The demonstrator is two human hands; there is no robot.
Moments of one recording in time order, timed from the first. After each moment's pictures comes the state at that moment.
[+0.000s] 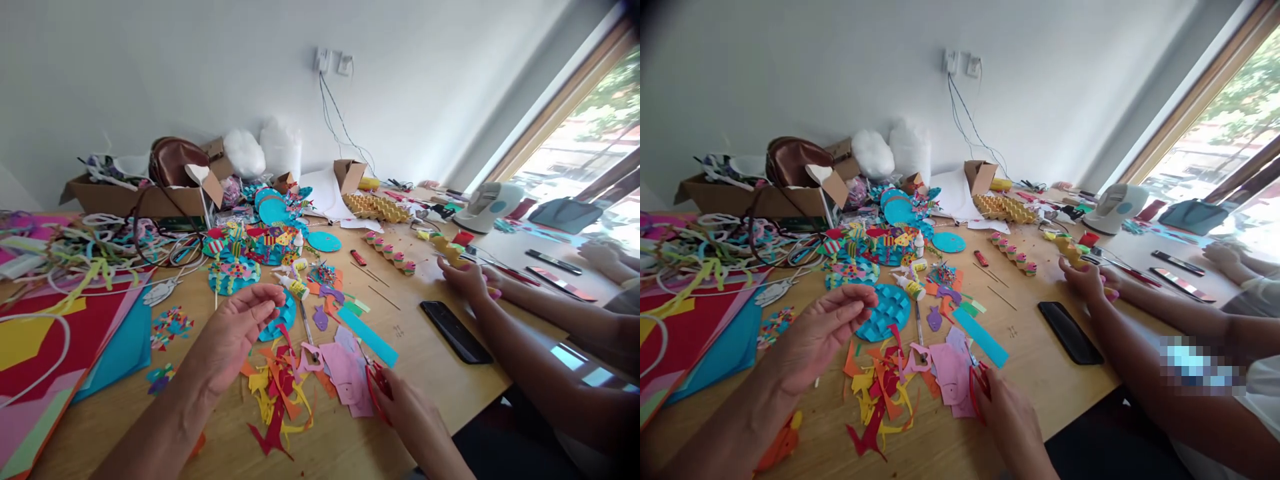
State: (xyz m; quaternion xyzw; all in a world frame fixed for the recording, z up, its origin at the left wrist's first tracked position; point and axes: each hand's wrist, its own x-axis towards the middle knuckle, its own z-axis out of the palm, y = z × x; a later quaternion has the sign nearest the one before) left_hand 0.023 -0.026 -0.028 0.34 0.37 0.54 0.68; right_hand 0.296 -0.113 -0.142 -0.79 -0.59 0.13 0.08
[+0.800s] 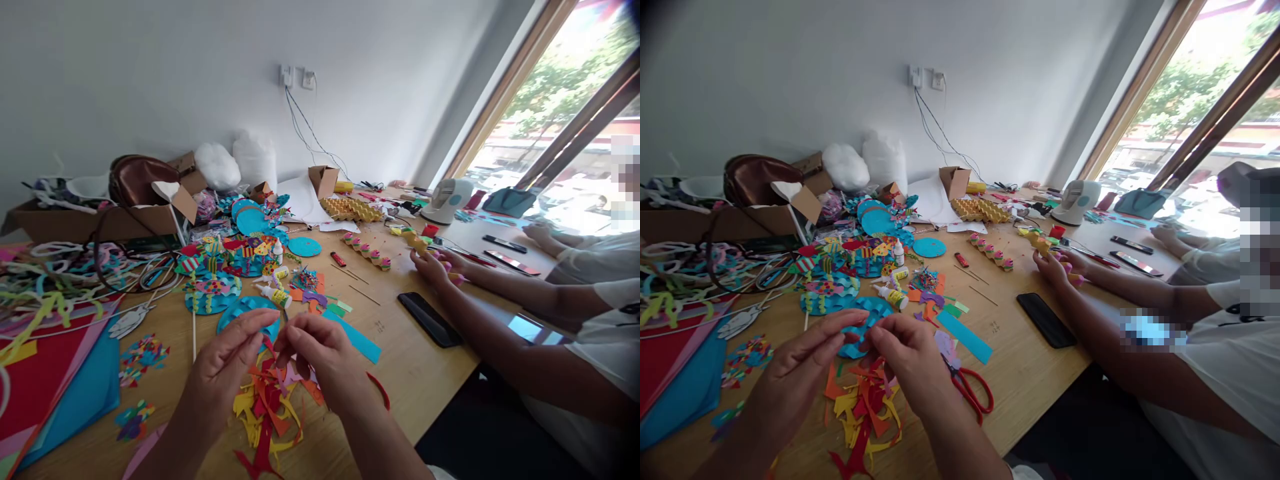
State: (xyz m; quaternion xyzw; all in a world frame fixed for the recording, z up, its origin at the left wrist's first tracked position) left_hand 0.027 -0.047 -0.045 0.56 0.40 0.50 0.53; right_hand 0.184 -0.061 -0.040 -0.41 -0.47 0.58 0.53
